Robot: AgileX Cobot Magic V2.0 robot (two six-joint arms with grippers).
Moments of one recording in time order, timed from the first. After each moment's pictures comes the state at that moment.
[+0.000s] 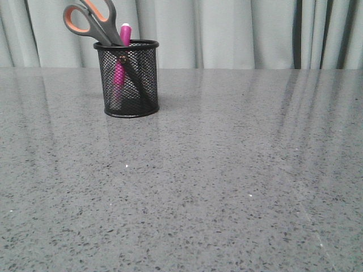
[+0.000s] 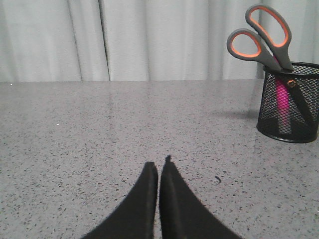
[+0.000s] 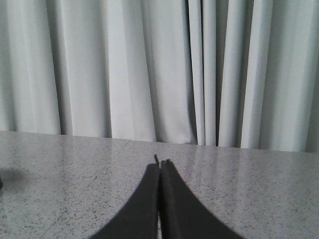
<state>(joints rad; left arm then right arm) -0.11 0.00 0.00 -0.02 0.10 0.01 0.05 -0.01 -0.09 -0.18 -0.02 0.15</state>
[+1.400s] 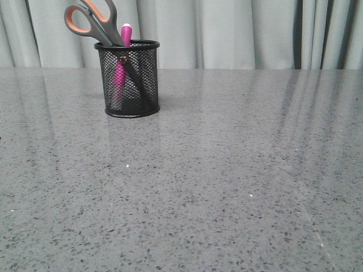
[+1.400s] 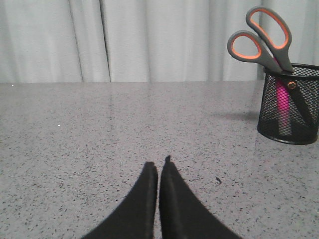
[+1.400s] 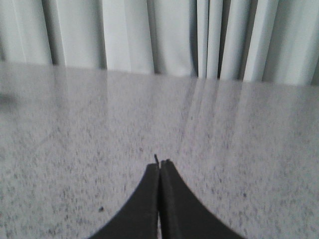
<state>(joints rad) -0.11 0.00 0.00 -0.02 0.10 0.01 0.05 -0.01 0.01 0.01 0.12 -0.07</state>
